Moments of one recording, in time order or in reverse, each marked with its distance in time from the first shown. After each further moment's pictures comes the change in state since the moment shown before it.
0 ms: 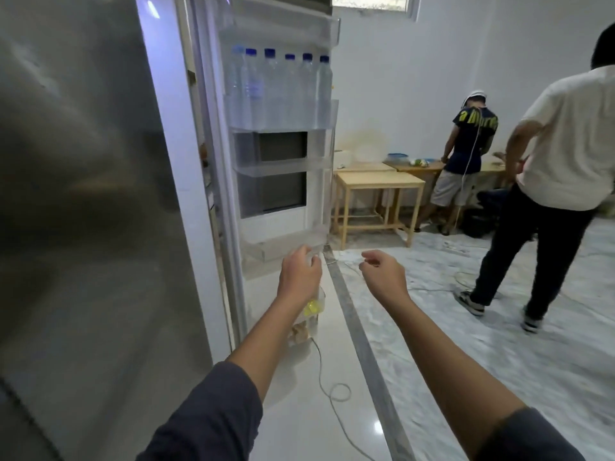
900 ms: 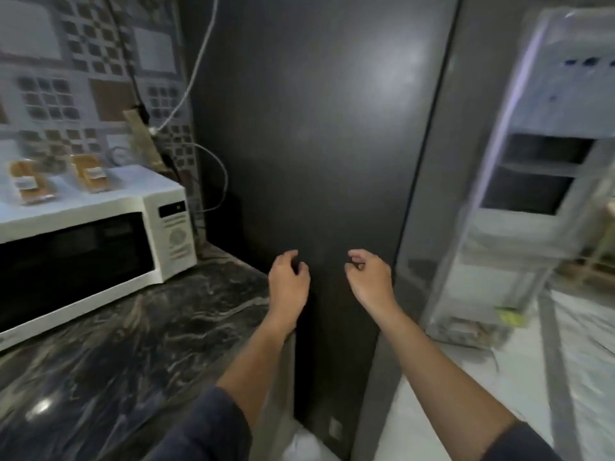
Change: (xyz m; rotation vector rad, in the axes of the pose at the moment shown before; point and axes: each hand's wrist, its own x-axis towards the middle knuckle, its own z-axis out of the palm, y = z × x) left_hand -0.463 -0.127 -0.362 0.075 0.822 -0.454; right_hand -0.480 -0.168 0.180 0.084 -0.707 -0.471
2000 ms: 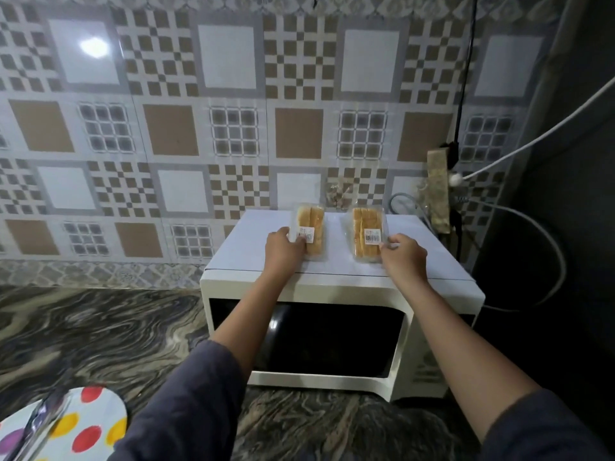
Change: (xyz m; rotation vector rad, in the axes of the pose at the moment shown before) left_hand 0.313 -0.152 -0.373 0.239 0.687 -0.403; right_hand 0.208 -0.297 0.426 0.165 -0.489 -0.356
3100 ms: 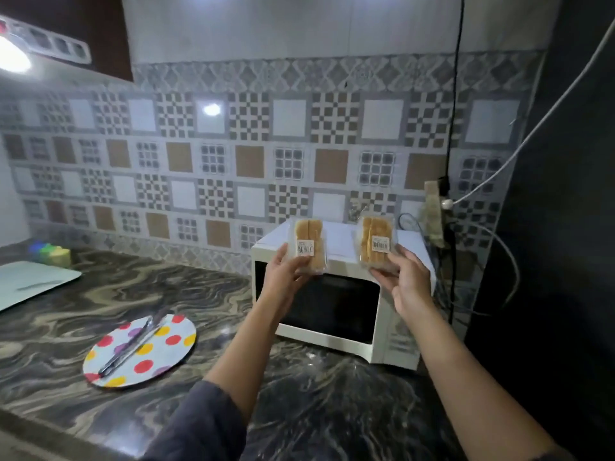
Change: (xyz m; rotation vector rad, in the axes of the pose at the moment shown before) left_hand -0.255 0.024 -0.039 -0.982 0.035 -0.032; right_hand -0.157 0.013 -0.148 1.156 -0.382 0.275
